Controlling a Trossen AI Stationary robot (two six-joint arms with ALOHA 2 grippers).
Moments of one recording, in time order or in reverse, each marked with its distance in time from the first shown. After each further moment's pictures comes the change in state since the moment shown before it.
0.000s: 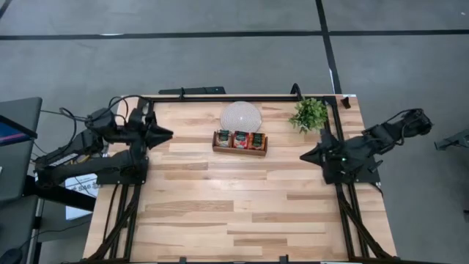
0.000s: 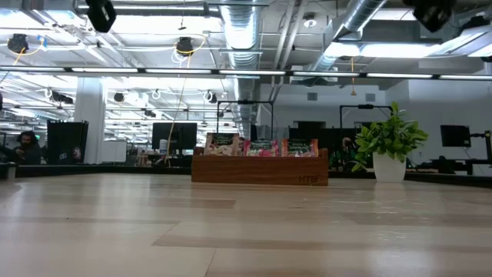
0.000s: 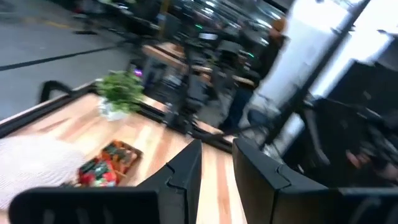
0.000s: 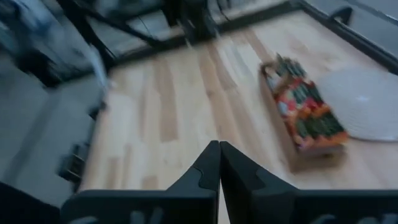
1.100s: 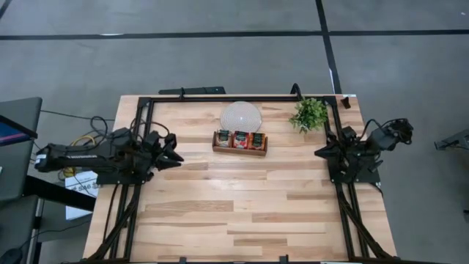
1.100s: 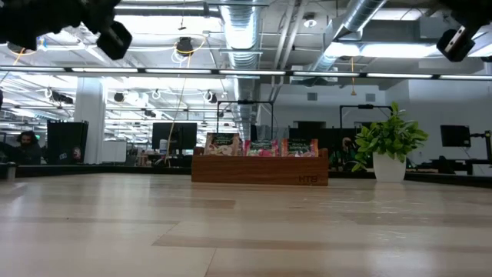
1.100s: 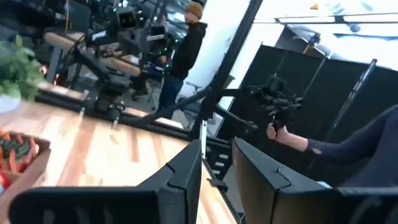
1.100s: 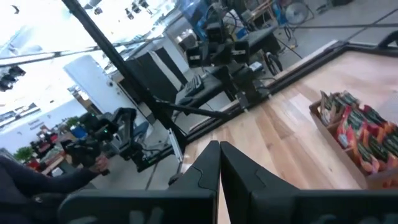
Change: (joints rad) left arm -0.247 0.035 -0.417 0.619 0.094 -0.033; right arm 0.073 -0.656 -0.420 0.302 0.012 0.110
